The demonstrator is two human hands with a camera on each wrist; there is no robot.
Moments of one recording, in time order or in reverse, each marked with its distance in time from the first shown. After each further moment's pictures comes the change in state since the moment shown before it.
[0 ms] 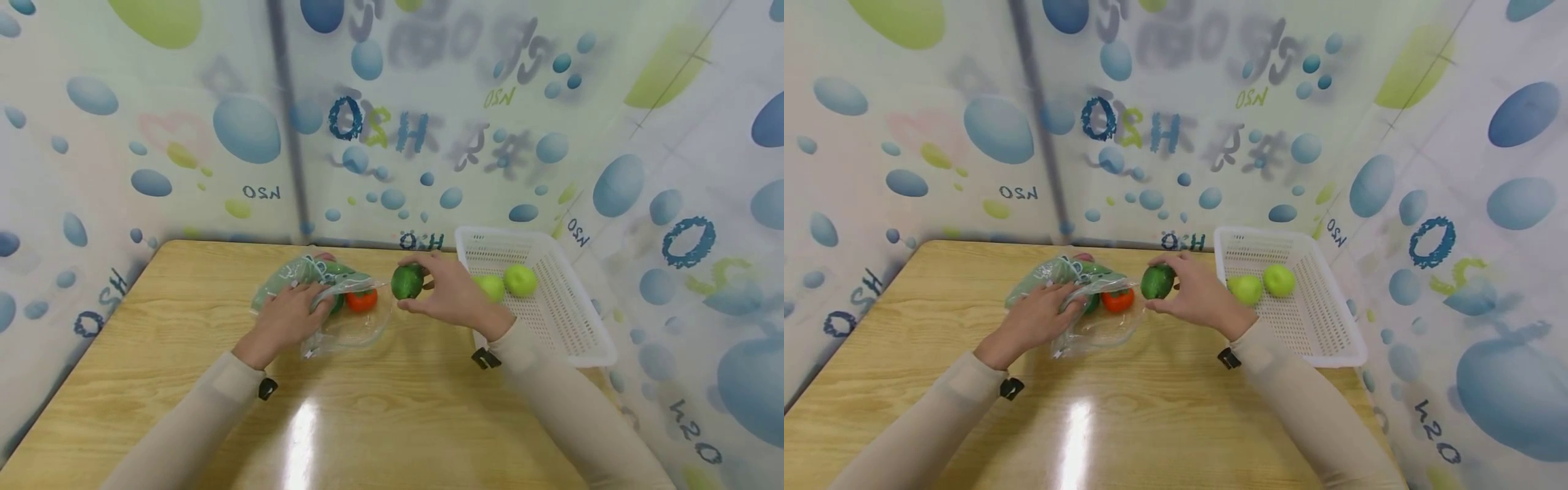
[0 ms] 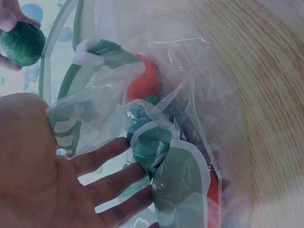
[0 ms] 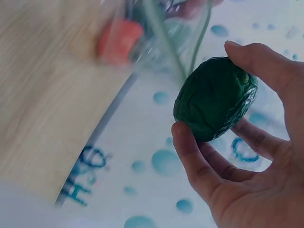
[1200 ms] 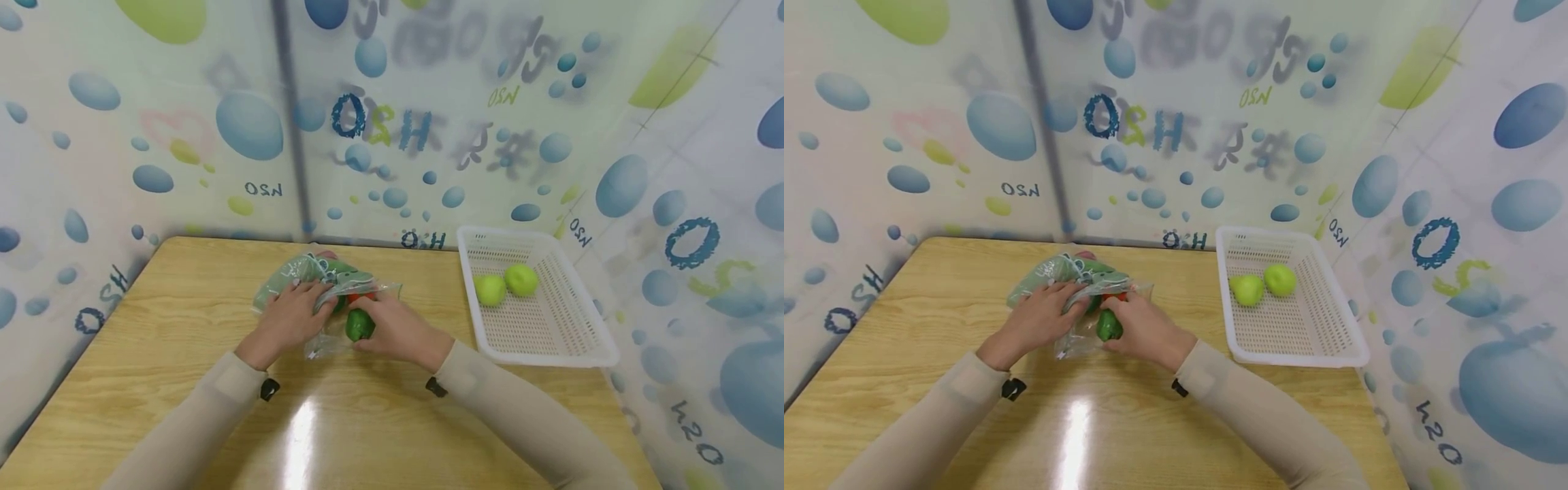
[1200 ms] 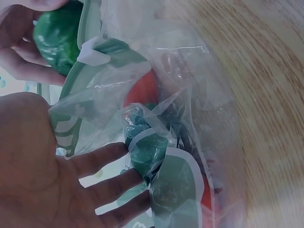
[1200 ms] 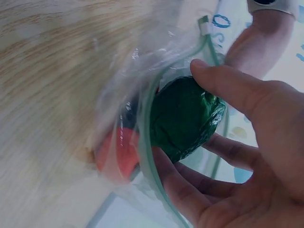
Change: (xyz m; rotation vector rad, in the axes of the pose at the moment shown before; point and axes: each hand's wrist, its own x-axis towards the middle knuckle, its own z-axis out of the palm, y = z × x) left_hand -0.003 0.003 0.002 0.021 -0.006 0.001; right_hand 0.019 -0.049 0.090 -0.116 -0.217 -0.041
